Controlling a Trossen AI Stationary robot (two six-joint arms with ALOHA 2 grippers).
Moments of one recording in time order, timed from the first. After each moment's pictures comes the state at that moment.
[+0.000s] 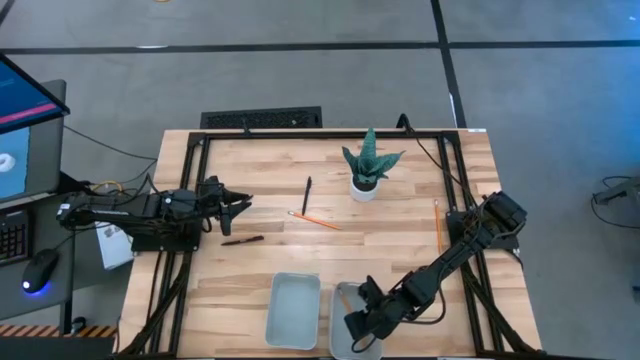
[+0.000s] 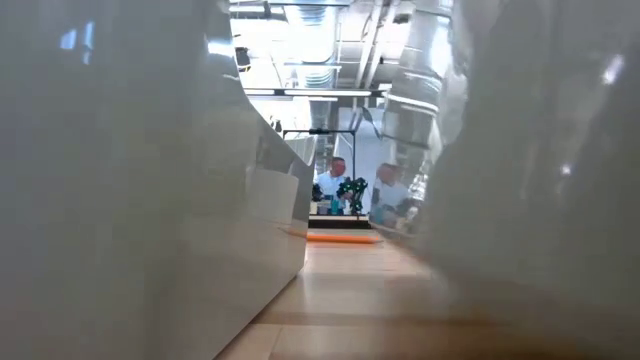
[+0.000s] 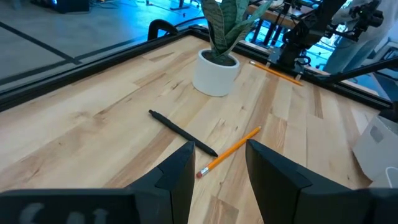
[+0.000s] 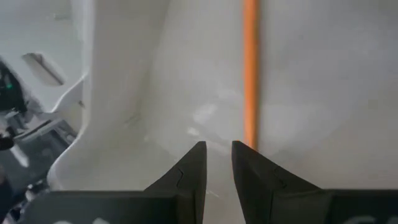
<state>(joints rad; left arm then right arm) -0.04 0.26 0.21 -0.23 -0.36 -0.38 0.71 1.87 1.14 -0.20 0.07 1.78</state>
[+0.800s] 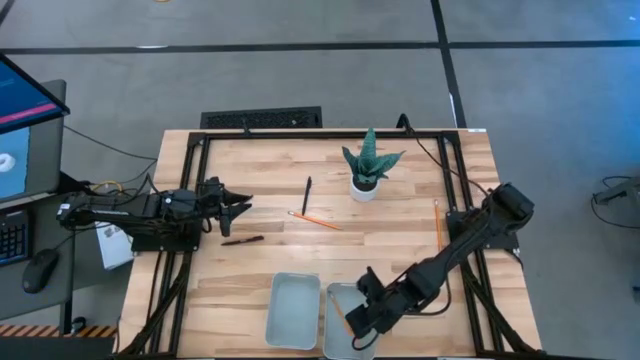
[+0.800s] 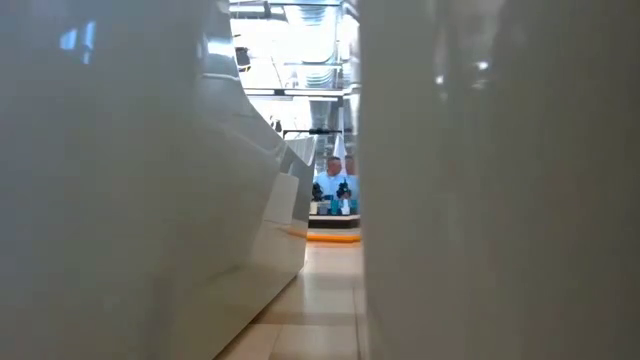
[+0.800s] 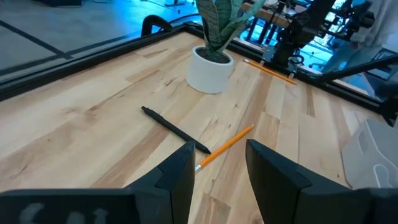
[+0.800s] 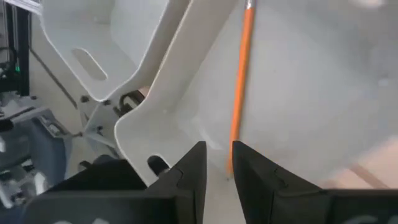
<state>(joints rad) -0.04 0.26 0.21 -0.23 -0.34 -0.40 0.68 1.76 1.25 -0.46 0.10 1.61</state>
